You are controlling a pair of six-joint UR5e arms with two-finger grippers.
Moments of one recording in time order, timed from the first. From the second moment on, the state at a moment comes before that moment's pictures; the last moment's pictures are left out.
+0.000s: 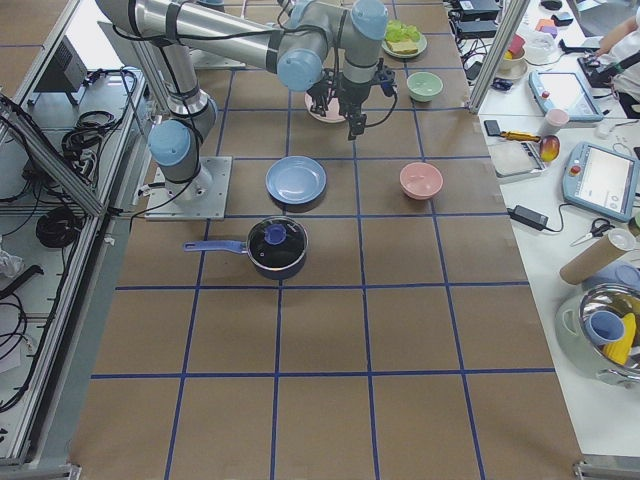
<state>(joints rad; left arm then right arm) -2.27 -2.06 -1.71 -0.87 1.82 -0.38 1.29 -1.53 1.77 -1.71 -1.56 -0.51</state>
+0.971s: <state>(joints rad) -2.20 -1.91 -1.72 -0.87 1.84 -0.33 1.11 -1.52 2.29 -2.22 -1.63 -0.69</state>
